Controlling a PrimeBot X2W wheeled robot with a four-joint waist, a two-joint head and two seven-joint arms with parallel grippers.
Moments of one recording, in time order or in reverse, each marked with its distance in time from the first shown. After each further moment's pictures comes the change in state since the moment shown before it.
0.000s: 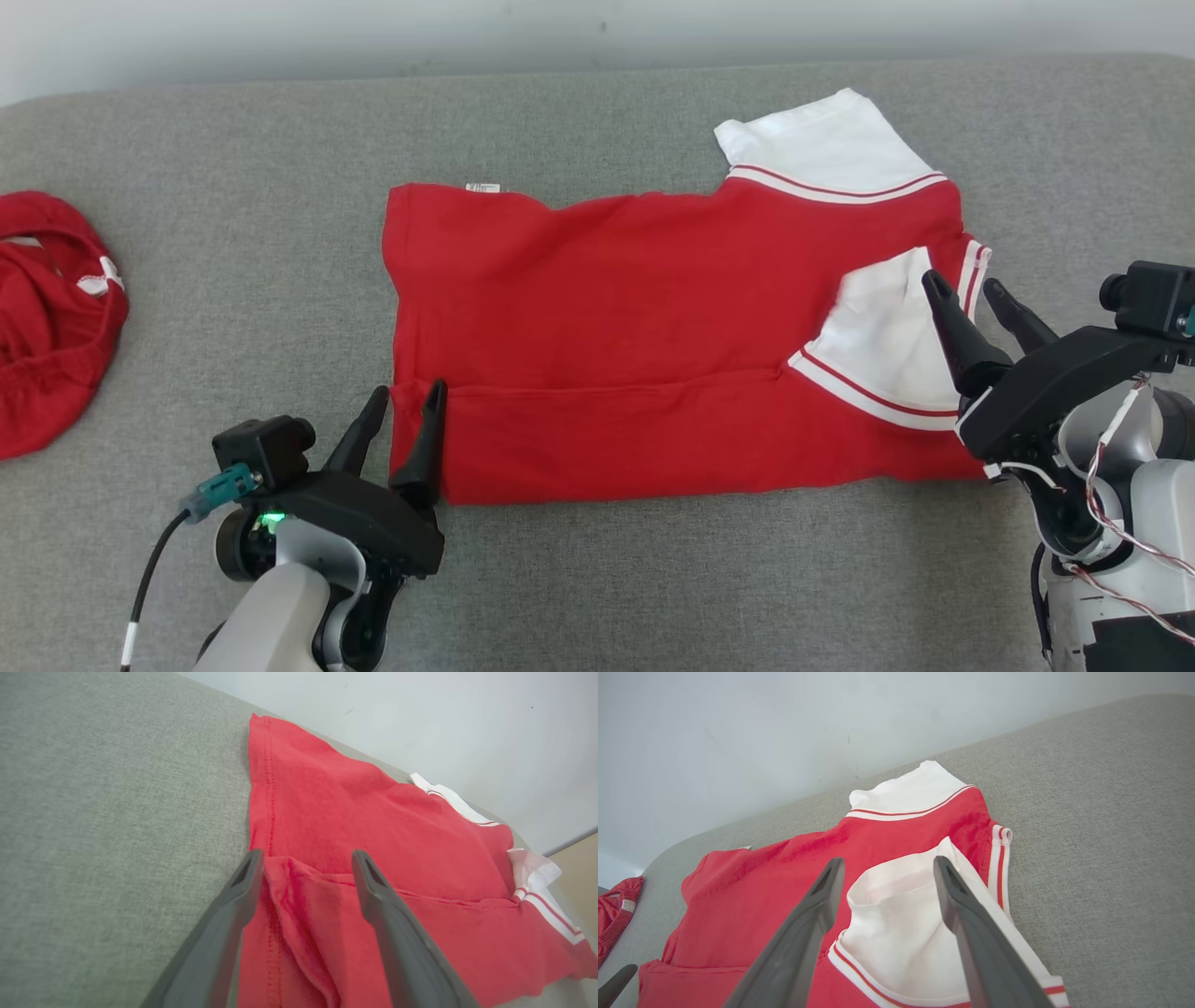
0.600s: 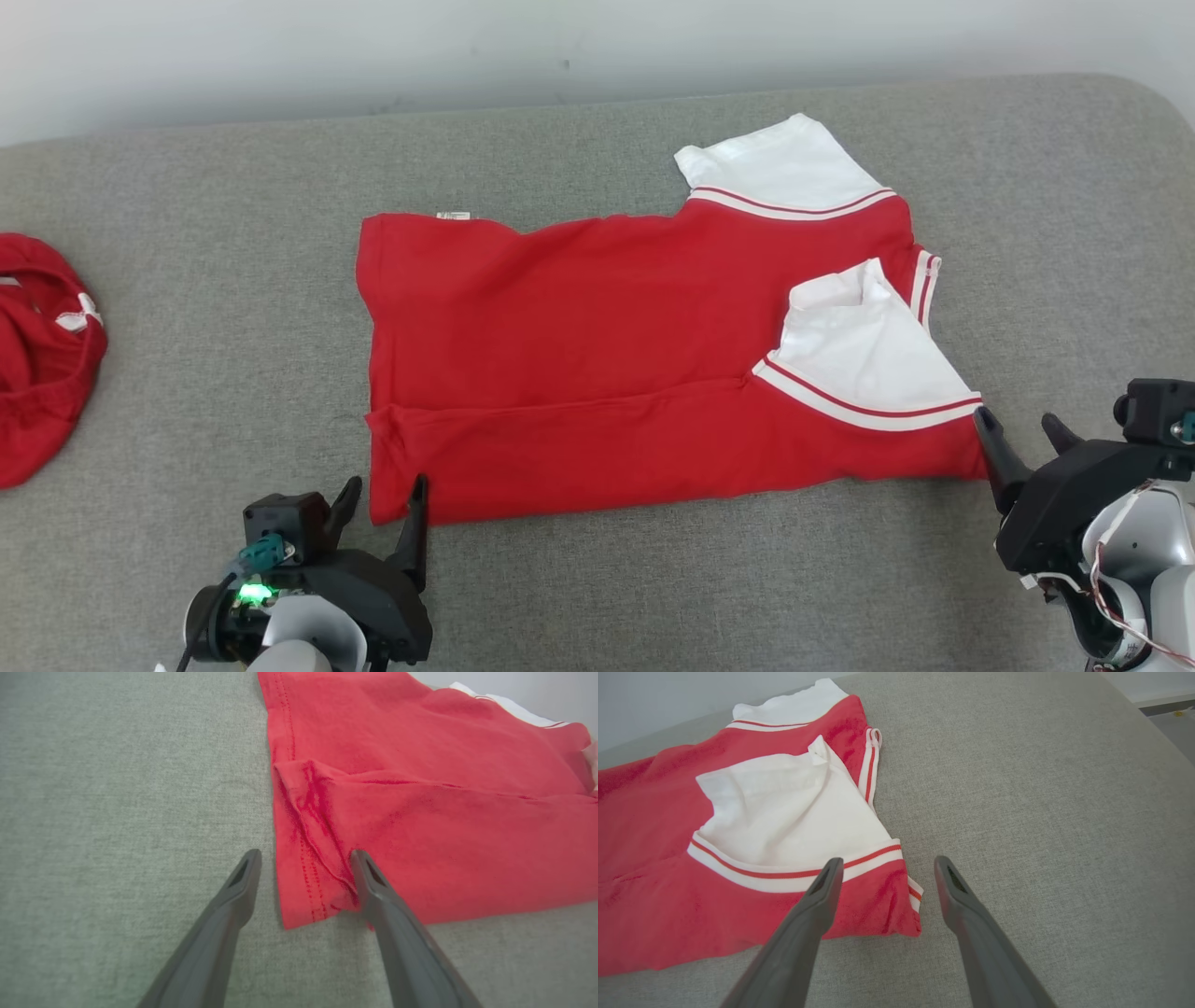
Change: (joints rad) left arm 0.112 0.072 -0.086 -0.034 0.144 0.170 0.037; right arm 0.188 -0.013 -0.079 -0.027 -0.187 0.000 0.059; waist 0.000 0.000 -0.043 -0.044
